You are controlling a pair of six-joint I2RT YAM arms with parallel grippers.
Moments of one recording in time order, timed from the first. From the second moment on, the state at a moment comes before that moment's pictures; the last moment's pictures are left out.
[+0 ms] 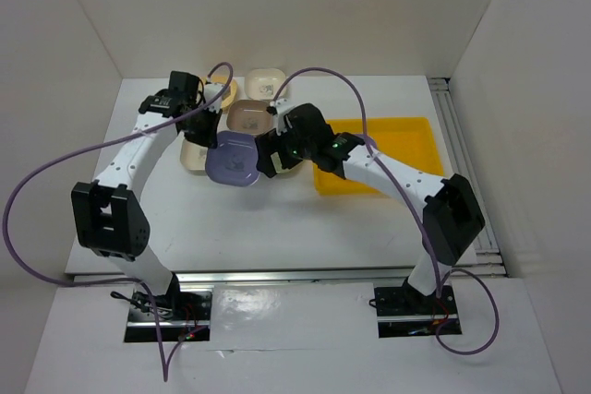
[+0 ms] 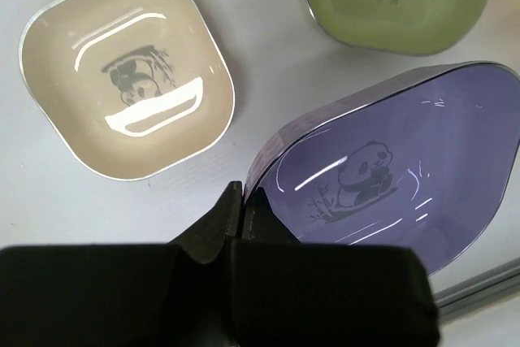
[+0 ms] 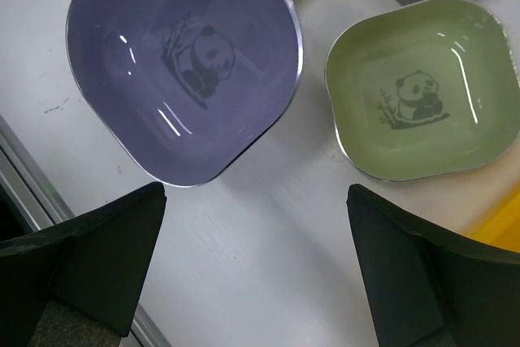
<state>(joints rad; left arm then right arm) -0.14 1.64 1.48 -0.86 0.21 0.19 0.75 1.65 1.36 -0.26 -0.16 0.18</state>
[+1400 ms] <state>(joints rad) 0.26 1.73 1.63 -0.81 0.23 0.17 0.15 1.55 1.25 -0.37 -0.07 0.06</state>
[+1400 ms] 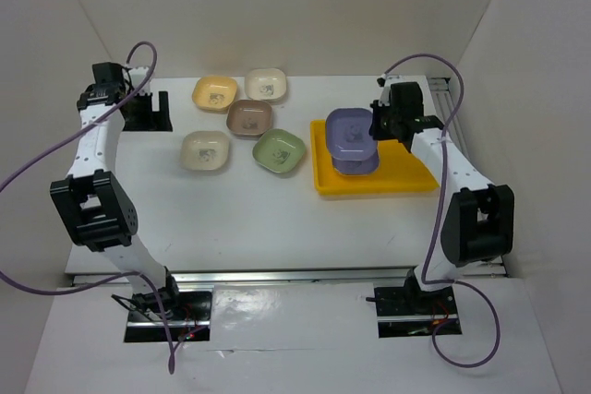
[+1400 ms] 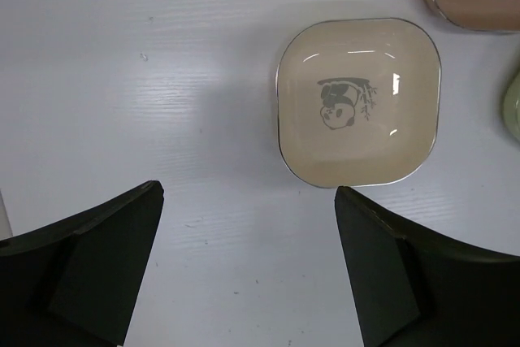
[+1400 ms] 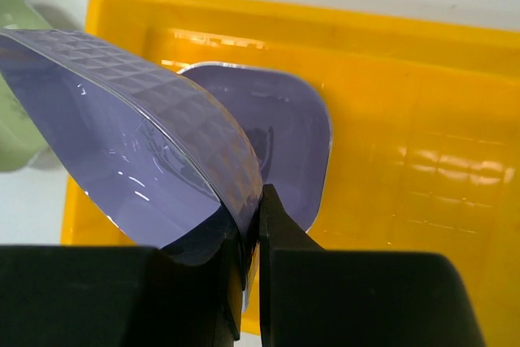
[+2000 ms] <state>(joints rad) 0.27 1.85 1.56 -0.76 0.38 0.28 0.12 1.75 1.35 -0.41 -0.13 0.01</state>
